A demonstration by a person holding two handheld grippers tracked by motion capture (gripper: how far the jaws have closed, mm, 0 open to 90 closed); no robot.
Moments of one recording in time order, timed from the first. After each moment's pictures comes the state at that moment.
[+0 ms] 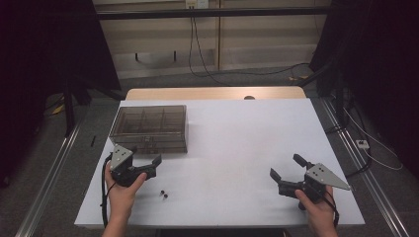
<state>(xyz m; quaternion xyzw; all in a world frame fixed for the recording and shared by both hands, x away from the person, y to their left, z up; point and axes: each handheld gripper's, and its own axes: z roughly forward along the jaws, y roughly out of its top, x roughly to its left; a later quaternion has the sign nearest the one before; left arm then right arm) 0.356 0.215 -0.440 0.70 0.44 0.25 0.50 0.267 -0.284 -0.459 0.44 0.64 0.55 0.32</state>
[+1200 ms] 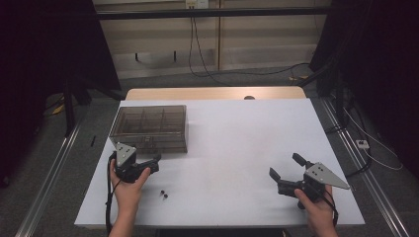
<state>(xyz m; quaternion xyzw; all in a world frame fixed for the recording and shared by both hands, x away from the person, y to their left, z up) 0.367 0.206 -0.449 0.69 0.47 0.29 0.47 0.269 -0.282 -0.459 0.43 0.64 0.55 0.32</state>
